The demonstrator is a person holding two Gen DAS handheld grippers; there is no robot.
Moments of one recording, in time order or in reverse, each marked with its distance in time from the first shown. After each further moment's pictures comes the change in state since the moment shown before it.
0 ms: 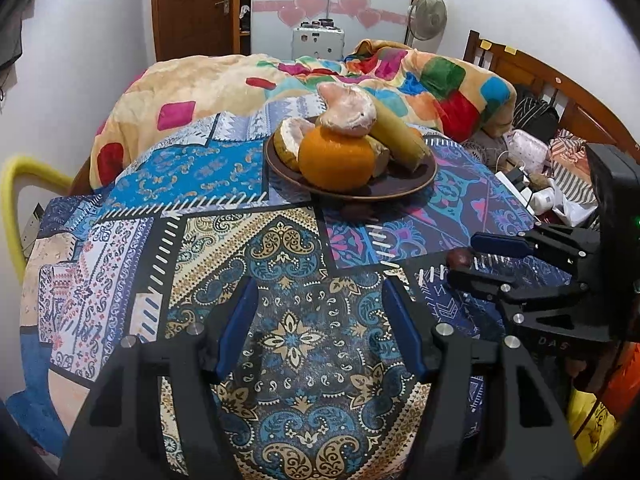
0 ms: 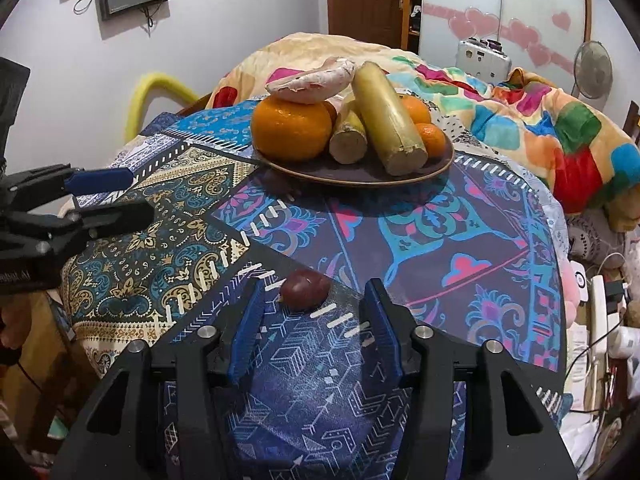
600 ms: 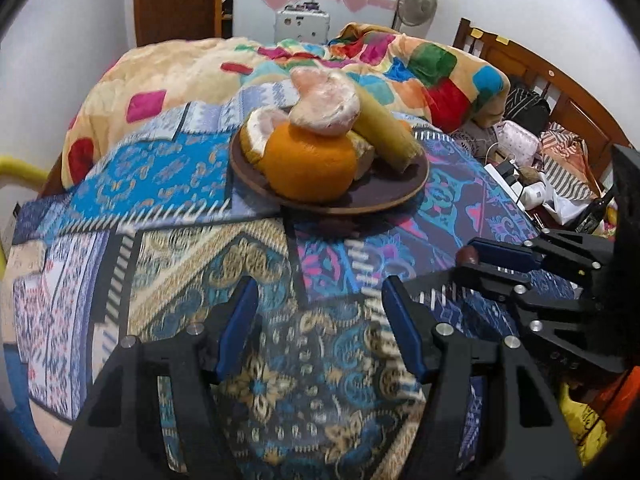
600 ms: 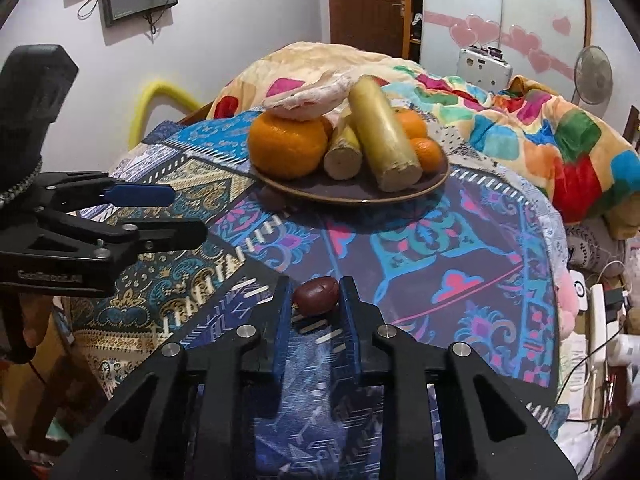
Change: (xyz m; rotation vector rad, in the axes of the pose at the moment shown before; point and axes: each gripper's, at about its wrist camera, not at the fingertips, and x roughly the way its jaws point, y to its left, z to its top) left arm 0.037 -0.011 0.028 0.021 0.052 -0.062; right arm -0.009 -0.011 0.009 -0.004 -0.039 -0.020
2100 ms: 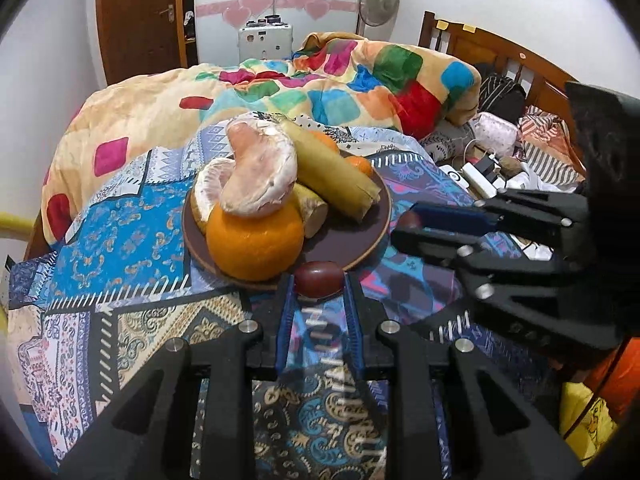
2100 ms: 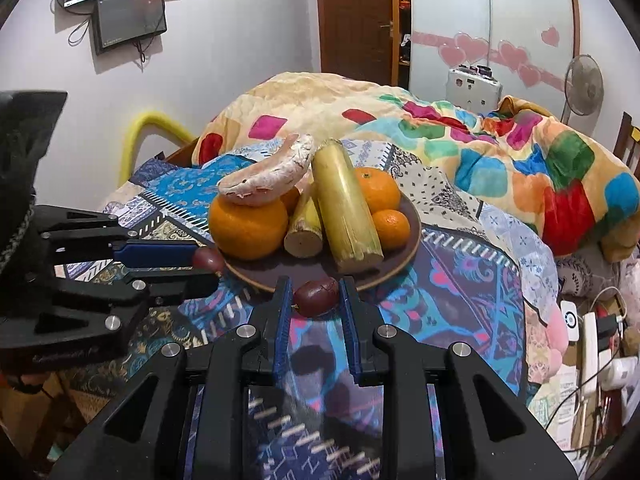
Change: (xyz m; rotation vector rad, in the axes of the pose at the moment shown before) left arm 0.008 -0.030 0.044 0.113 -0.020 -0.050; right arm 0.011 -0.023 0.048 0.013 -0.068 -0.007
